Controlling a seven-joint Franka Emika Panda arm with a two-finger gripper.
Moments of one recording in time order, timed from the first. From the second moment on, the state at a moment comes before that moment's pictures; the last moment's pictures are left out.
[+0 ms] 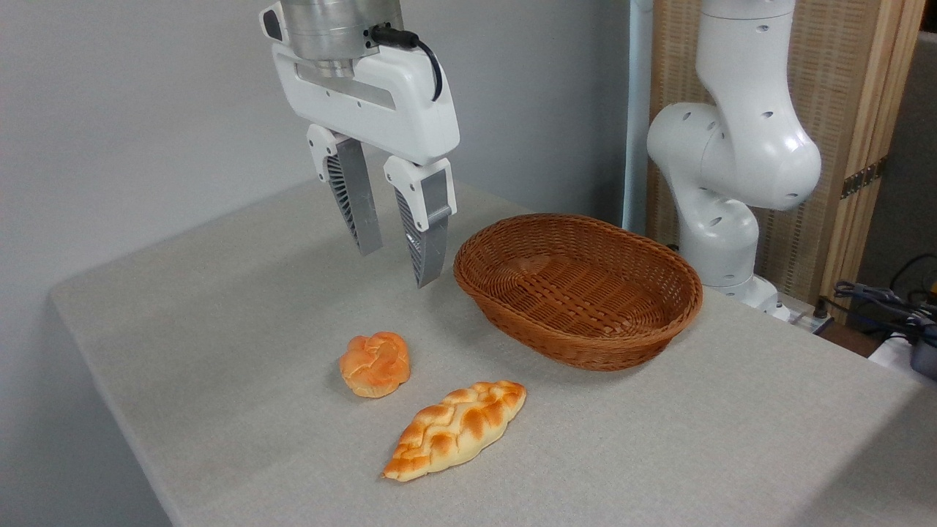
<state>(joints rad) -0.09 -0.03 0.09 -1.61 -0.02 1.58 0.72</state>
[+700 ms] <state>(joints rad) -0.09 -0.03 0.09 -1.61 -0.02 1.58 0.72</state>
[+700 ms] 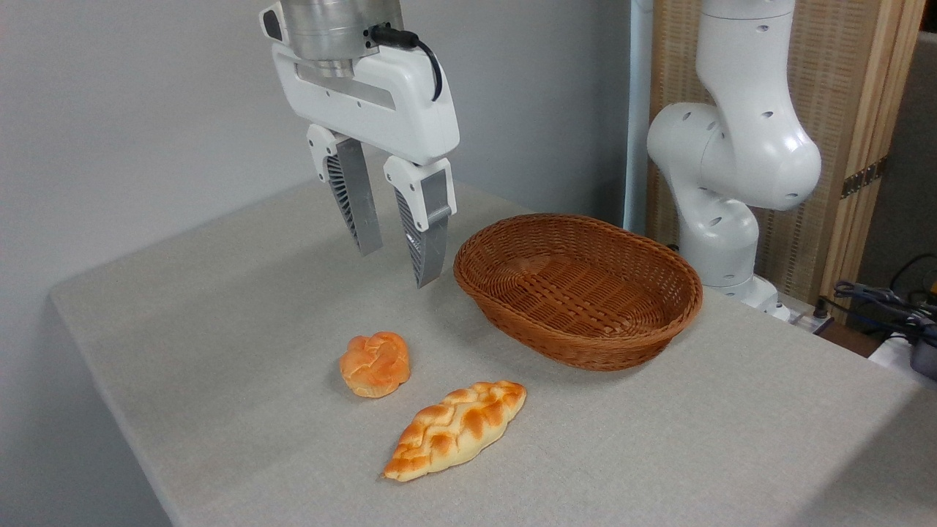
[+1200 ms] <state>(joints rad) -0.09 -0.03 0.08 -1.61 -0.02 1.58 0.72</state>
